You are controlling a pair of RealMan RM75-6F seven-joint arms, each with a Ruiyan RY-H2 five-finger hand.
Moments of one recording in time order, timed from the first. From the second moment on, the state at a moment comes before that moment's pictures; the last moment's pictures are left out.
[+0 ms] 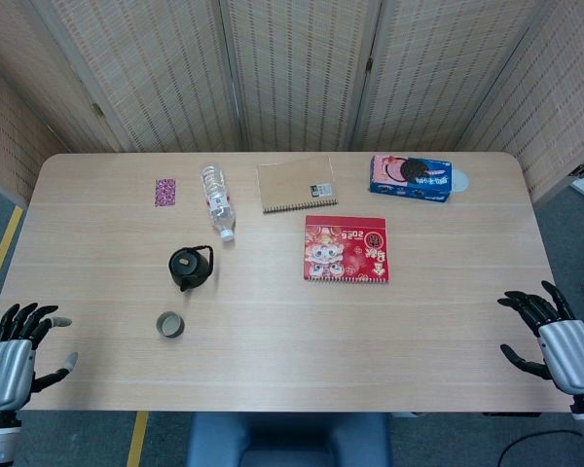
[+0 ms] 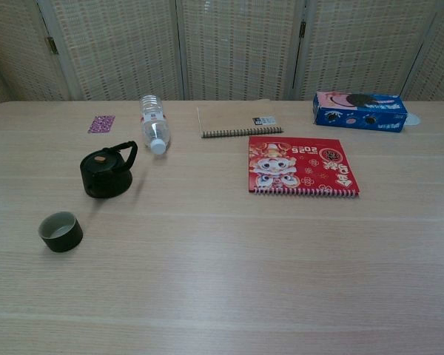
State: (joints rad) left arm -0.05 -1.22 -0.04 -1.65 1.50 1.54 0.05; right arm 0.08 -1.10 0.00 -1.43 -1.67 1.54 0.26
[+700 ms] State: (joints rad) left arm -0.05 -1.20 -0.04 -1.65 1.53 1.56 0.01; right arm 0.06 -1.11 -0.01 -1.42 -1.68 1.59 0.27
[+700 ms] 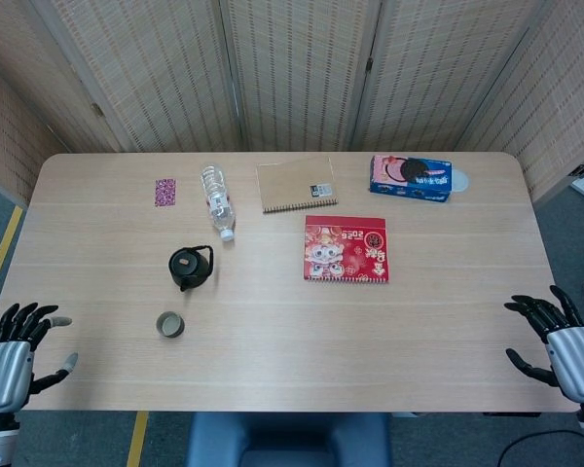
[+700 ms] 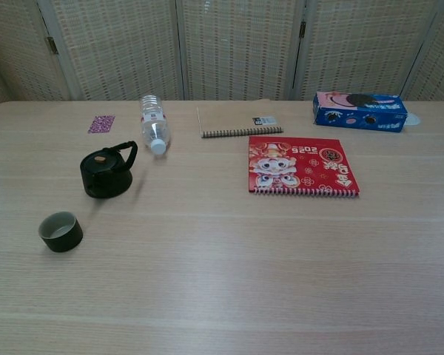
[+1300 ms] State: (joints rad) left arm -0.16 -1.14 -0.03 -1.66 1.60 1.41 -0.09; right arm 0.05 -1.09 -0.02 -1.46 -1.69 1.60 0.24
